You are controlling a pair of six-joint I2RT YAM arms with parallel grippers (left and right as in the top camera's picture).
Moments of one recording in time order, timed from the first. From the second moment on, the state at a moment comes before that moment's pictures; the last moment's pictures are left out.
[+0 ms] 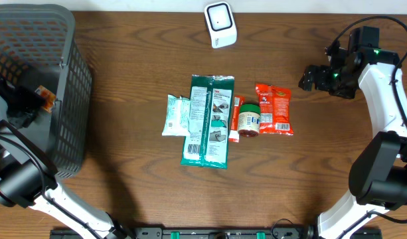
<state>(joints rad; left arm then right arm) 0.71 2.10 1.59 -0.76 0.24 -0.28 -0.17 1.89 1.56 -0.98 -0.23 0.01</state>
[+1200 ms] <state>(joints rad) 0.70 2.06 1.51 -0.62 0.33 -0.38 -0.17 1.89 1.56 -0.98 -0.23 0.01</state>
